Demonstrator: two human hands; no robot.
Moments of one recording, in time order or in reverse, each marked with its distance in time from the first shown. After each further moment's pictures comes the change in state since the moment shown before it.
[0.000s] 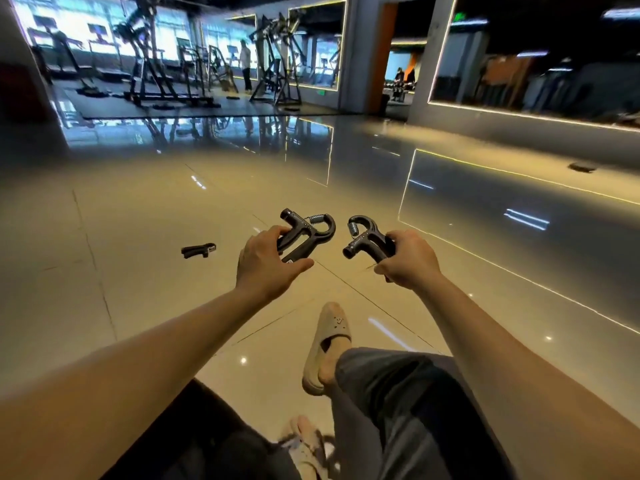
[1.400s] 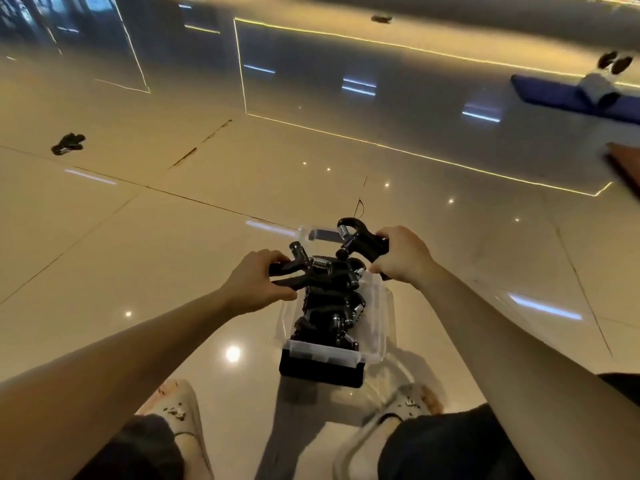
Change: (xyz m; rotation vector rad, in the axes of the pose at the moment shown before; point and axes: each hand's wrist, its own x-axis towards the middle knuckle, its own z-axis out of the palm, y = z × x) left_hand -0.285 0.204 0.256 -0.152 -0.978 0.257; right_hand -0.314 0.375 -0.132 -0.077 -0.095 0.551
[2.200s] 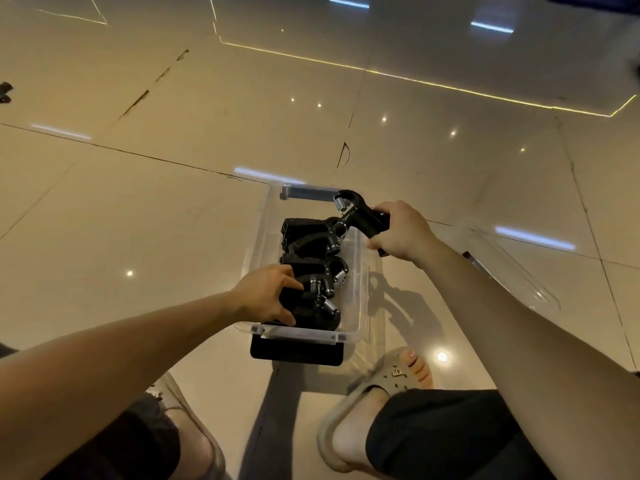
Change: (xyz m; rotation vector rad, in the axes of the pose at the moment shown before) left_hand 0.050 -0.033 0.114 0.491 -0.460 0.171; right_hand 0.045 0.088 0.034 0.143 -0.067 0.078
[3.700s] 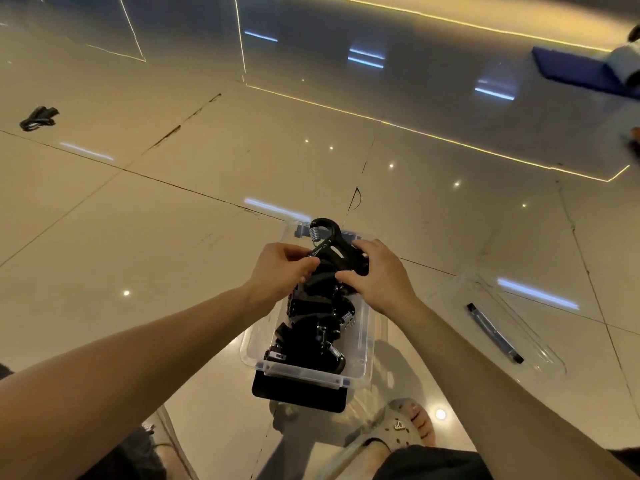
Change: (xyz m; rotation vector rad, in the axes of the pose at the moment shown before) left_hand -0.004 0.045 -0.088 -1.134 0.528 -0.290; right_hand -0.018 -0.047 0.028 0.063 0.105 -0.223
